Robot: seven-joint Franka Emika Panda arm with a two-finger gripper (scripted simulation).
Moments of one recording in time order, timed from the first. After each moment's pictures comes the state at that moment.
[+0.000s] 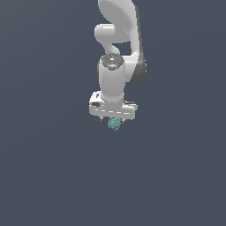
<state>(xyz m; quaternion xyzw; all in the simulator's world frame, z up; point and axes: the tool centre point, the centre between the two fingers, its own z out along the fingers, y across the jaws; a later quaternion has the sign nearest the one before) -0.014 -0.003 0.156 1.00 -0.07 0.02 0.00</state>
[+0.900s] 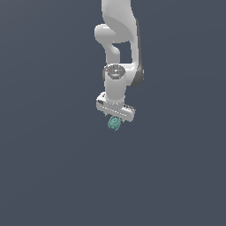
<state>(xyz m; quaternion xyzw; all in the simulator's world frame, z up) -0.073 0.010 0.092 0.98 -0.22 0.00 0.00</state>
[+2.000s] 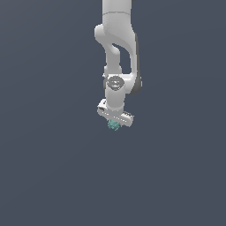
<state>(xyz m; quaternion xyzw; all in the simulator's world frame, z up) -0.076 0.010 0.041 0.97 -0.22 0.00 0.00</state>
